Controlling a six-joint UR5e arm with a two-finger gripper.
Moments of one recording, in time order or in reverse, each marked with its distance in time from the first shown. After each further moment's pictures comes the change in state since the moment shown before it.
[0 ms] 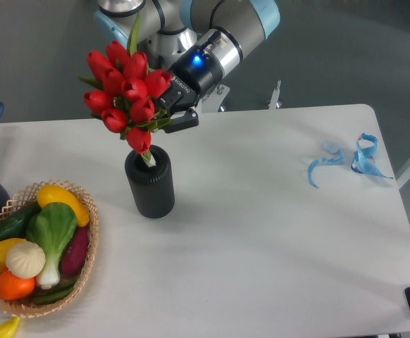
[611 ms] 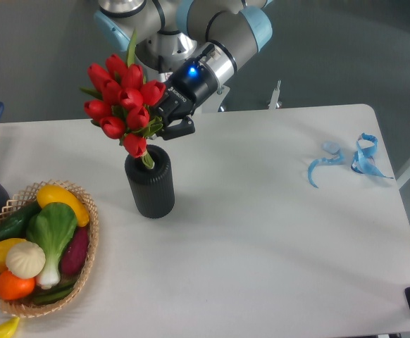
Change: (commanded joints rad) arm 0.015 -0.020 -0.075 -0.006 0.008 0.147
